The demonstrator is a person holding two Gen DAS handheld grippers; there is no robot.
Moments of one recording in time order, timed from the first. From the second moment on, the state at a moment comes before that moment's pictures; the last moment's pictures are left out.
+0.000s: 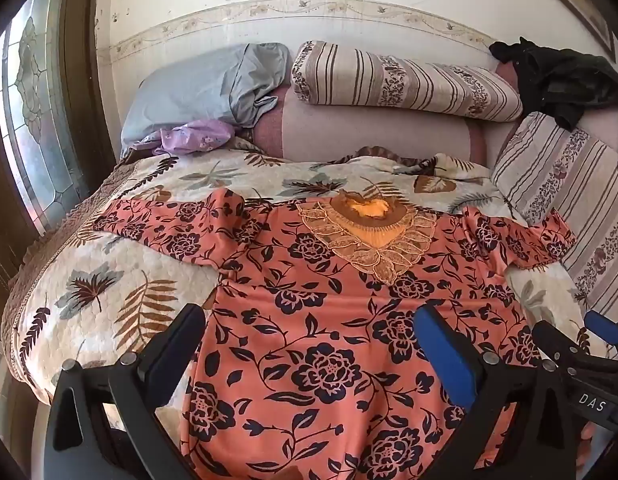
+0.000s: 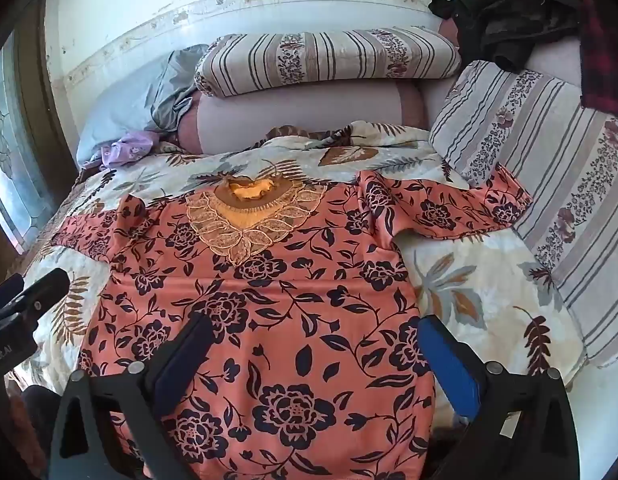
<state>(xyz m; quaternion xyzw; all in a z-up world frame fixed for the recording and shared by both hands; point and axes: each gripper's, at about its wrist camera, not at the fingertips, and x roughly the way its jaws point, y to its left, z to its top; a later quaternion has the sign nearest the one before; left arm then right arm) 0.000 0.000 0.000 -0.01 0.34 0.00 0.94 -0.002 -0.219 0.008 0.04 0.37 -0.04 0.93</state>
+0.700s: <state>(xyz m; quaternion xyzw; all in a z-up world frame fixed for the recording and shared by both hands) 0.012 0.011 -0.024 -0.01 0.38 0.01 0.93 0.008 -0.204 0.001 0.02 0.37 -0.04 0.93</state>
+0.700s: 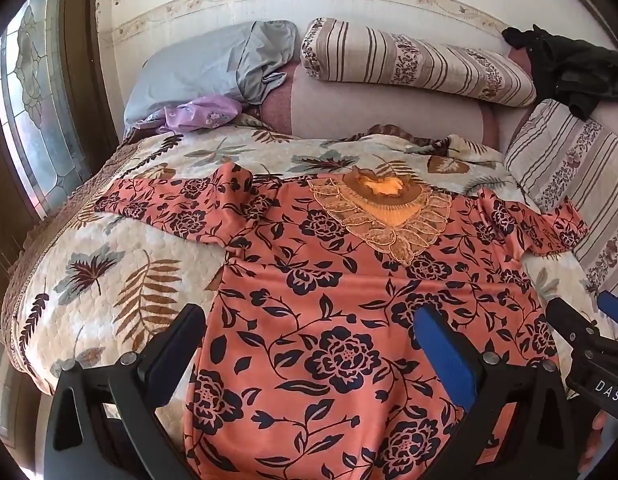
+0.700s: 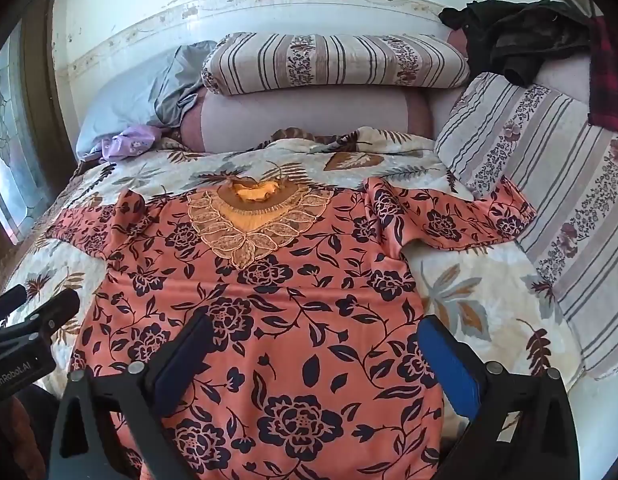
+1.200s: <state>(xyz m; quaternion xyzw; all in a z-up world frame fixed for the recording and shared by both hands) 0.014 0.007 -0.029 -0.01 0.39 0.00 0.92 0.013 -0.200 0.001 0.02 0.36 -0.04 0.93</state>
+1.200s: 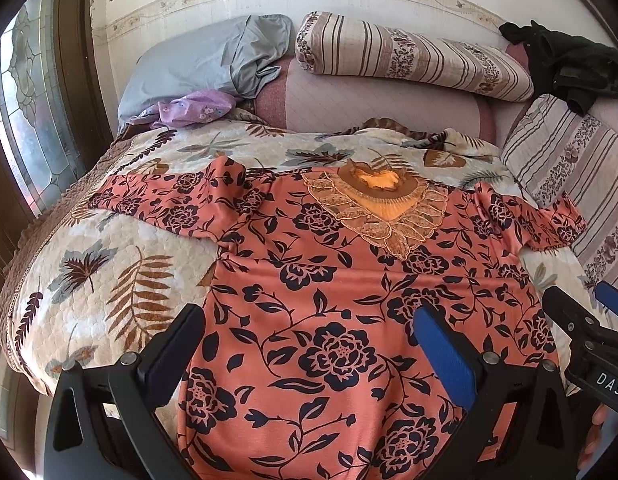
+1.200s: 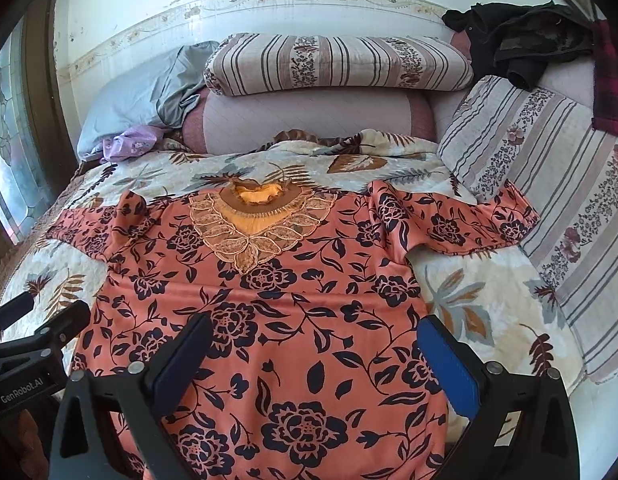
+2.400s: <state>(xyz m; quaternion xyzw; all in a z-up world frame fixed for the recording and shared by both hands) 0.032 0.004 -0.038 -0.01 0.40 0.00 0.92 0.032 -0.195 -0.010 0.01 0.38 -0.02 0.93</state>
